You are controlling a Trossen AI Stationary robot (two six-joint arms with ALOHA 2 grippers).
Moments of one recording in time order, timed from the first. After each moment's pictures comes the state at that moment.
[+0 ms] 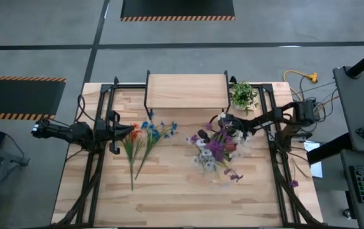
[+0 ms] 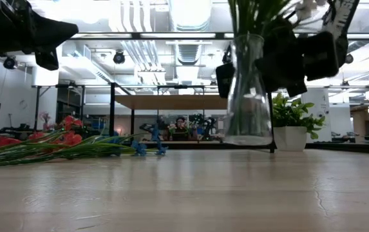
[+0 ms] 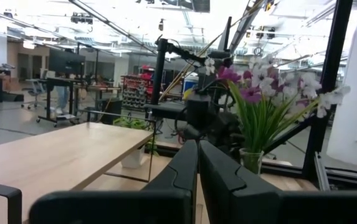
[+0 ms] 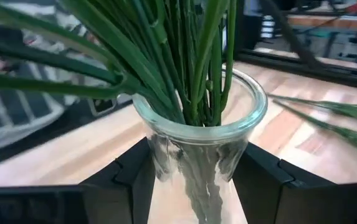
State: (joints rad) left arm -0.24 0.05 0.04 0.23 -0.42 -0.03; right arm -0.14 1.70 0.55 0.87 -0.95 -0.17
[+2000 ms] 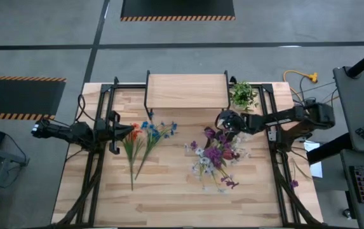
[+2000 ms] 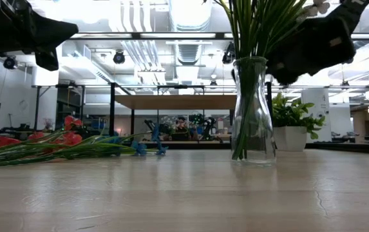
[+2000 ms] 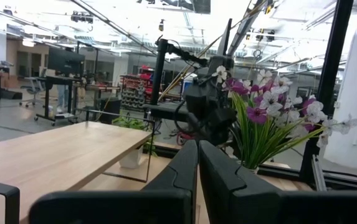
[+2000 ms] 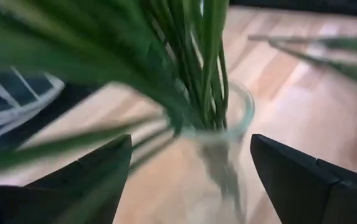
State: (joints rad) left arm -0.24 0.05 0.04 0.23 -0.42 -0.05; right arm -0.17 1.44 0.58 0.25 -0.84 -0.28
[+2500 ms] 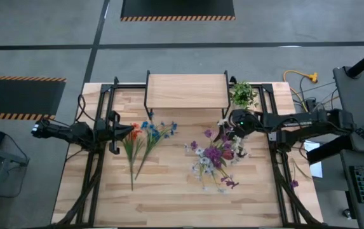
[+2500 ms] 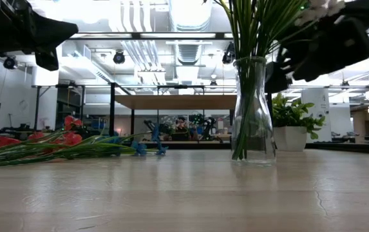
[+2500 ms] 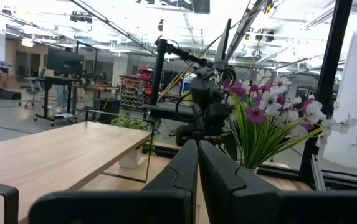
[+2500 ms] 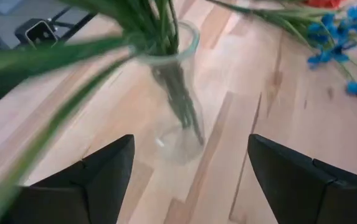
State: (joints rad) left arm -0.24 0.05 0.04 0.23 -0.42 -0.05; right arm -0.18 1.13 0.50 -0.05 -0.55 -0.25
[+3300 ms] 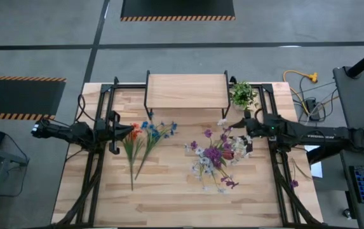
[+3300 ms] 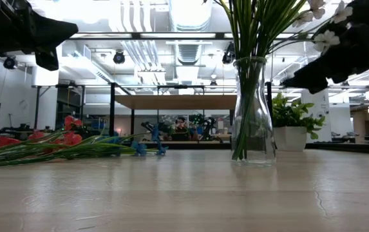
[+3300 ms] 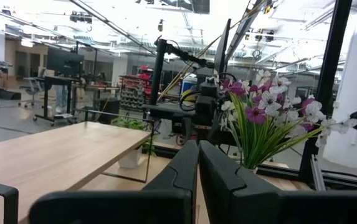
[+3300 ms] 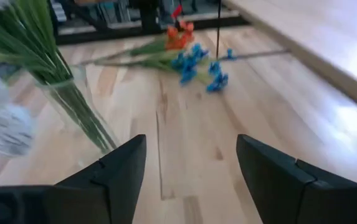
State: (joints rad) left arm -0.24 0.05 0.04 0.23 -0.41 -0.05; right arm -0.19 0.45 0.16 -0.02 -0.12 0.08
